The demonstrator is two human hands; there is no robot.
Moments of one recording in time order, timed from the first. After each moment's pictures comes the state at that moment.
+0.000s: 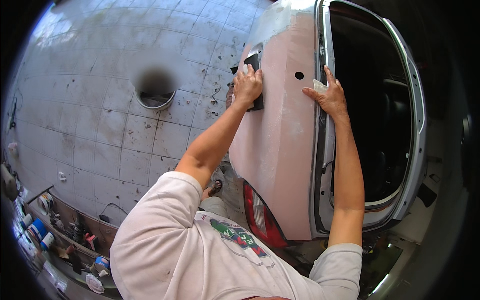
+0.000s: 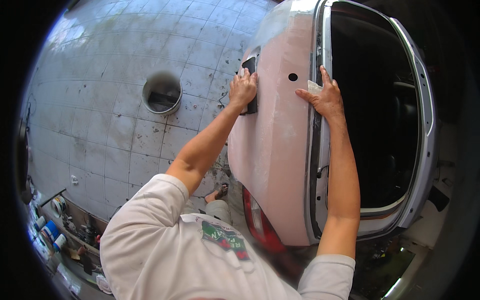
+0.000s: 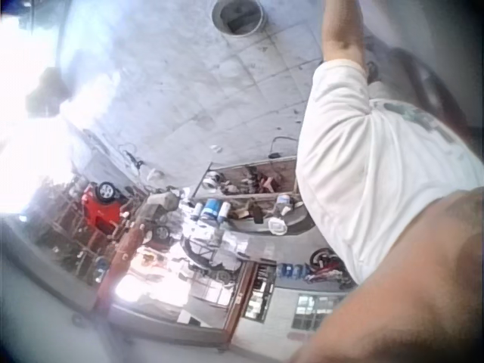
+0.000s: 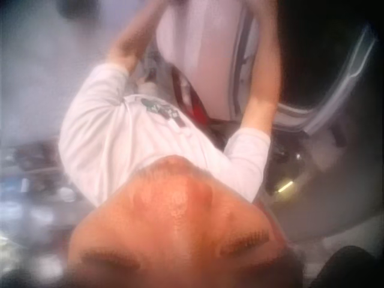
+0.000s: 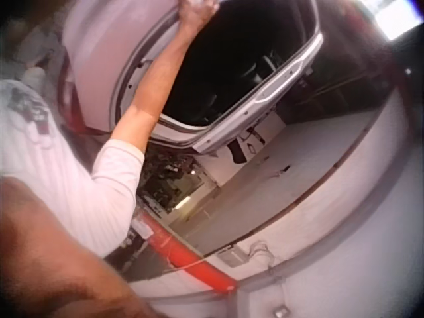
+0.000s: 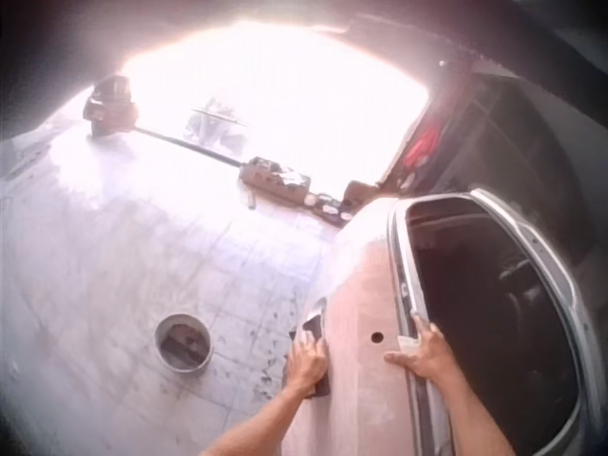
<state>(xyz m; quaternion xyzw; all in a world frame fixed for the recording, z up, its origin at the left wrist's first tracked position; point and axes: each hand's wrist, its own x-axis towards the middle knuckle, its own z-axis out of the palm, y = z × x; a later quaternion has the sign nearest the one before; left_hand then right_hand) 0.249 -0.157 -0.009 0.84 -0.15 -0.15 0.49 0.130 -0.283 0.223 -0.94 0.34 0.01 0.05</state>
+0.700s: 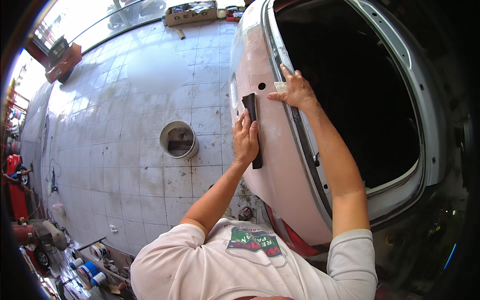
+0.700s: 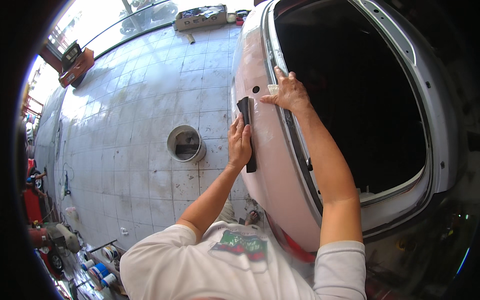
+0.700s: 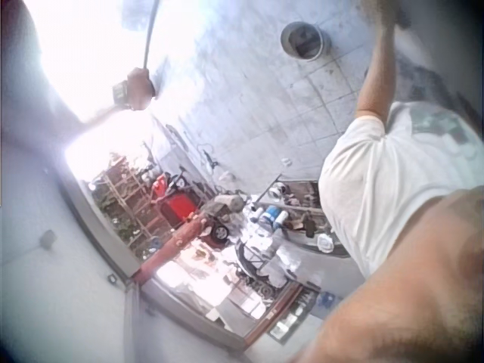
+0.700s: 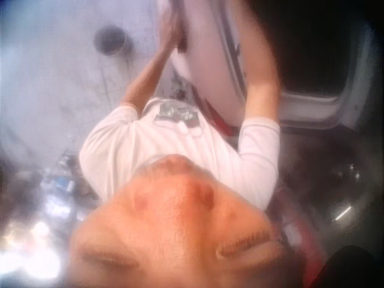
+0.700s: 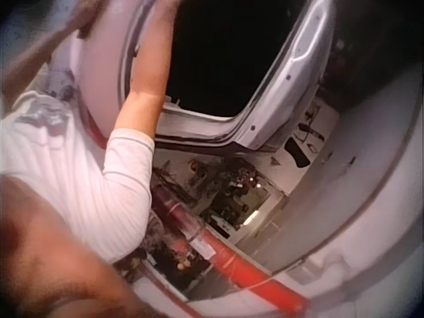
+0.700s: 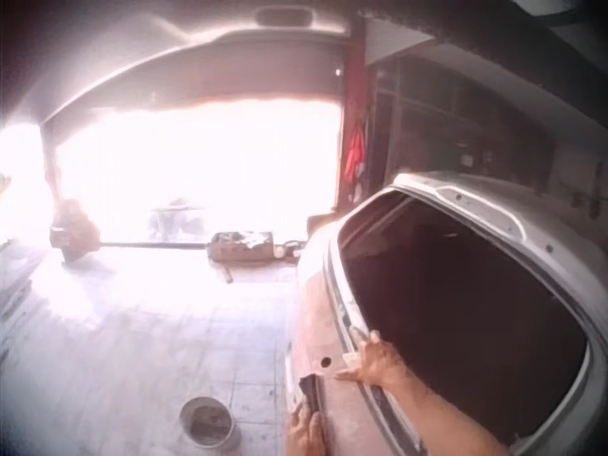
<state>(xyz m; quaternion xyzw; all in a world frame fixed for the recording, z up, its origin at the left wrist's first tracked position) 0.133 -0.108 0.040 0.77 -0.33 -0.05 0.54 0.104 -0.303 0.218 -0.93 0.35 0.00 0.06</state>
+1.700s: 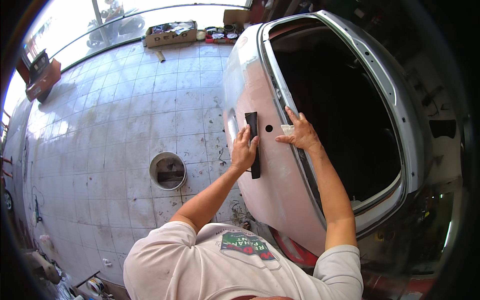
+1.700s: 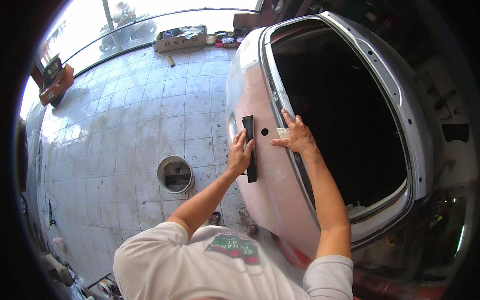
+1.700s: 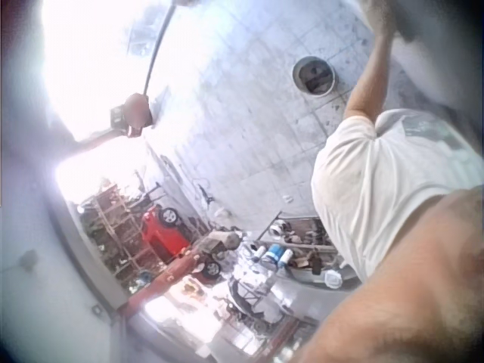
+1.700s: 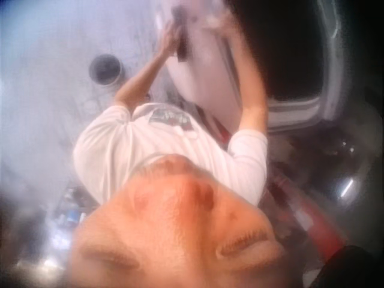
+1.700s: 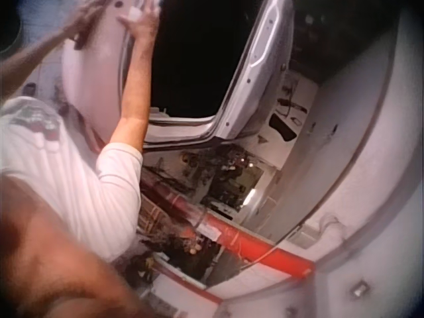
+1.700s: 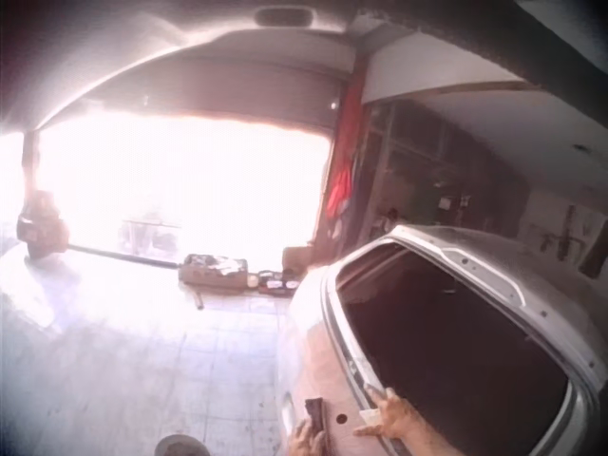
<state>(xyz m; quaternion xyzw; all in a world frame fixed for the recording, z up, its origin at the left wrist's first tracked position) 0.236 -0.159 0.043 0.72 -0.40 -0.14 0.56 0.102 -0.294 0.223 -0.92 0.38 0.00 0.08</state>
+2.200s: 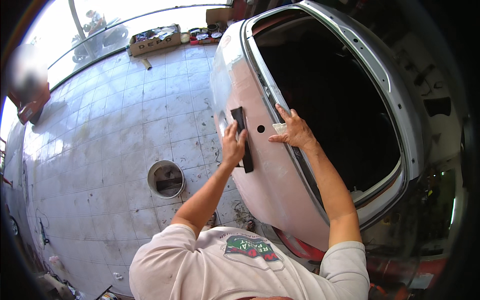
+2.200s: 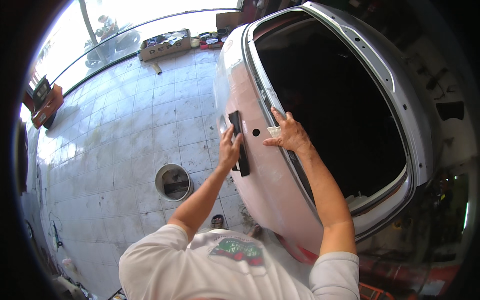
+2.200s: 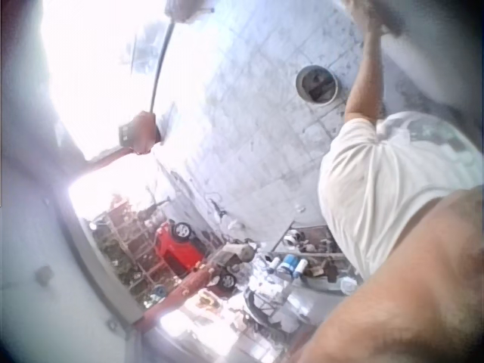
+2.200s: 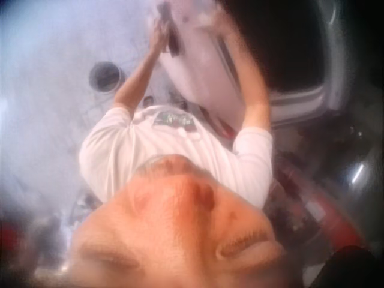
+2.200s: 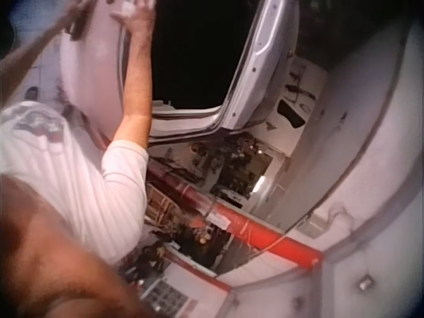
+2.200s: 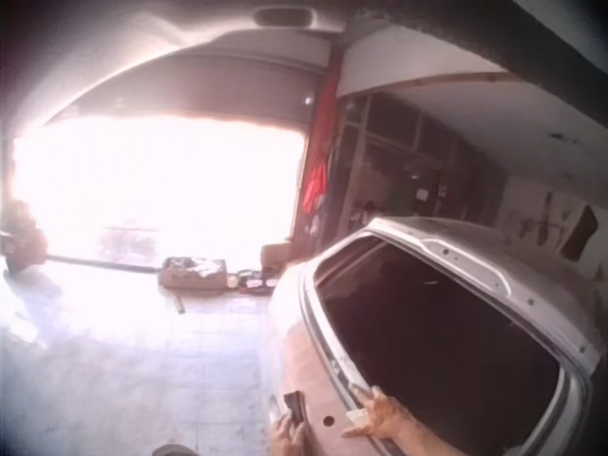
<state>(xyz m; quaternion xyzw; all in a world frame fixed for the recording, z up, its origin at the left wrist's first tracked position) 0.261 -0.181 0.029 0.69 -0.38 -0.17 0.60 0.097 -0.295 0.224 -0.92 0.39 0.01 0.07</state>
